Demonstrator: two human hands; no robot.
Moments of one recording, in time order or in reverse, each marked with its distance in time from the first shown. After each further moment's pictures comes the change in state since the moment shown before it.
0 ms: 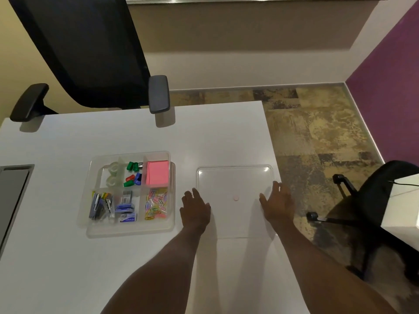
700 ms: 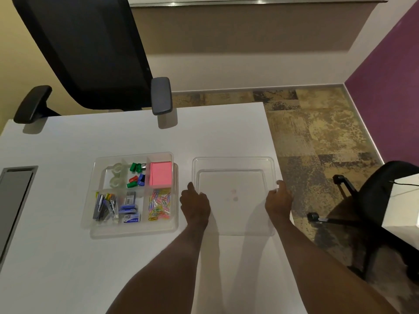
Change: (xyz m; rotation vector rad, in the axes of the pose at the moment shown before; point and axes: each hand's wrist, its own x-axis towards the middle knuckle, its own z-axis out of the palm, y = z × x) left_hand 0.003 0.009 -0.023 -0.455 0.208 -0.170; right_hand 0.003 -0.021 -0.002 0.414 0.160 0.173
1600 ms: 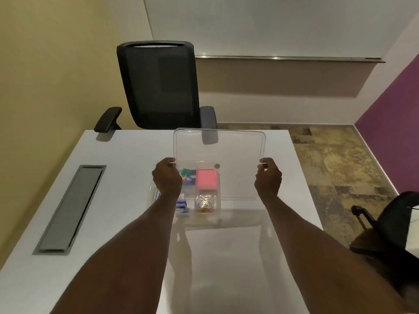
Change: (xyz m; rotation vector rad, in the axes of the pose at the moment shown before) left_hand 0.025 -0.066 -0.262 -0.388 0.511 0.172; right_hand -0.134 -0.196 -0.008 0.402 0.099 -0.272
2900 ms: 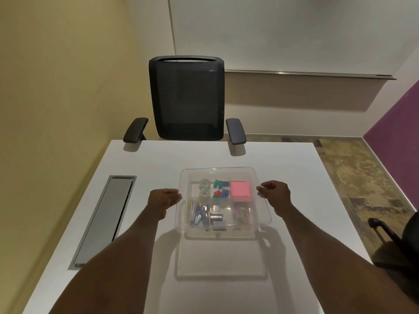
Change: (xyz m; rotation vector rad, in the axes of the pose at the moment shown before) left_hand 0.122 -0.130 -0.114 -0.453 -0.511 -0.528; right_hand -0.055 -0.046 0.084 0.157 -0.300 0.242
